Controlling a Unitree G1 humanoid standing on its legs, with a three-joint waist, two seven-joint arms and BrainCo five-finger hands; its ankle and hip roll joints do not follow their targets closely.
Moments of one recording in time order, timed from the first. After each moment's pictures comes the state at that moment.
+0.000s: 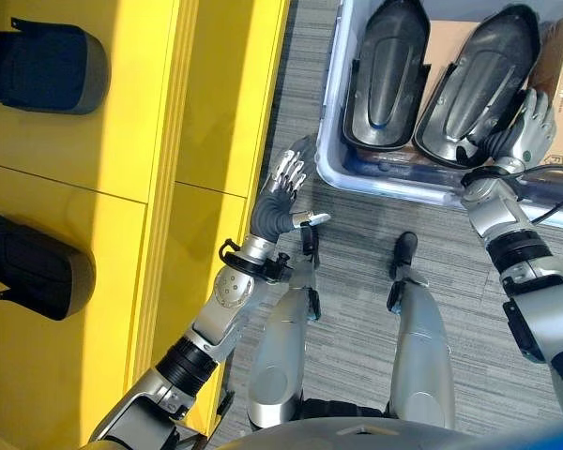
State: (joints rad) left arm -0.25 0.38 -0.50 -0.04 -0.49 -0.48 0.09; right arm -0.87 -0.55 0.29 0.72 -0.33 0.25 -0.84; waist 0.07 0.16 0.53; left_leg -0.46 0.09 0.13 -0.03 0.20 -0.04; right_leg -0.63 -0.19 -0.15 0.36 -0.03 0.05
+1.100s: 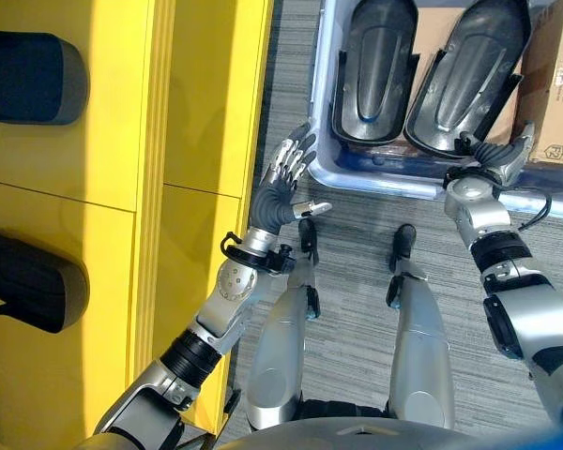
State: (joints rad) left arm -0.29 0.37 -0.50 -0.03 -0.49 -0.48 0.13; right arm -0.90 -0.45 0.16 0.83 0.23 0.16 -0.90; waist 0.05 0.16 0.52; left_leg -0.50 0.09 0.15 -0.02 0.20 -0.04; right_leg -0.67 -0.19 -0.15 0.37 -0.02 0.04
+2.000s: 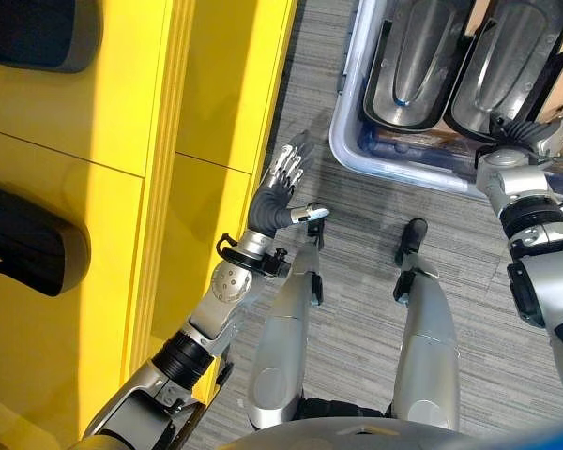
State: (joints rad) left arm -0.28 0.41 -0.50 -0.04 -0.49 -0.46 0.12; right arm -1.08 -0.56 0.19 1.04 0.35 0.27 -0.84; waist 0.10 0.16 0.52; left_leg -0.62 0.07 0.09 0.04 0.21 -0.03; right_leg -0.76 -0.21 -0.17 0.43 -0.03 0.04
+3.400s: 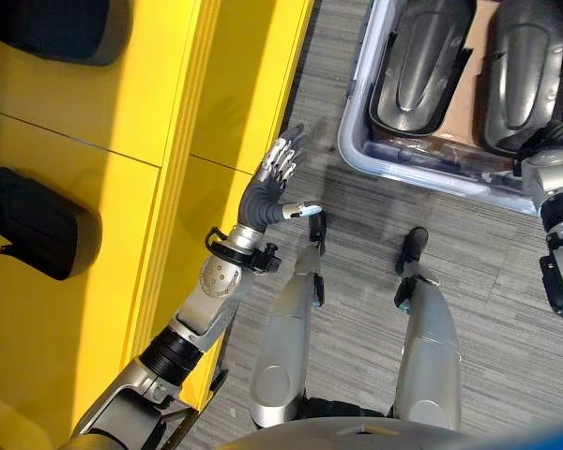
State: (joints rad) left arm -0.25 0.47 -0.45 -0.07 -0.49 -0.45 0.07; right arm -1.01 -0.67 0.24 1.06 0.32 0.19 -0.58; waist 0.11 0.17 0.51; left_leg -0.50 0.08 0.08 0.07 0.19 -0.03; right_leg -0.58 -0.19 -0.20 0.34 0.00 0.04
